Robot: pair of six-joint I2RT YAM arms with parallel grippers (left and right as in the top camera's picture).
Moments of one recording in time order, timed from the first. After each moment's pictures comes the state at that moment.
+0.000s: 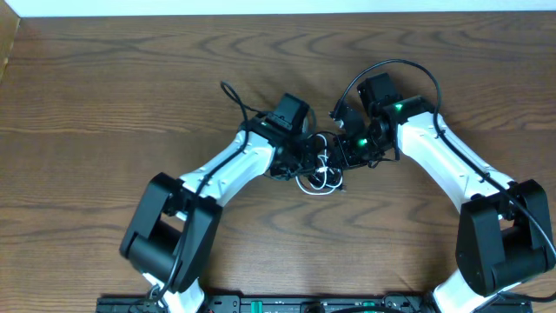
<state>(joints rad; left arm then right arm) -0.55 1.86 1.19 -0.60 0.37 -0.64 0.35 1.79 1.26 -0.86 -0.56 0.07</state>
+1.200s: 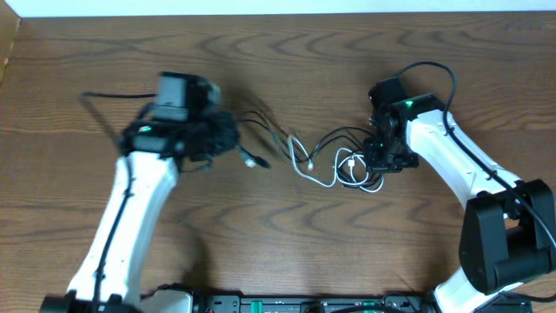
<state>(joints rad) -0.11 1.39 1.19 -0.85 0.35 -0.49 0.29 1.79 1.25 -1.03 -0.03 0.28</state>
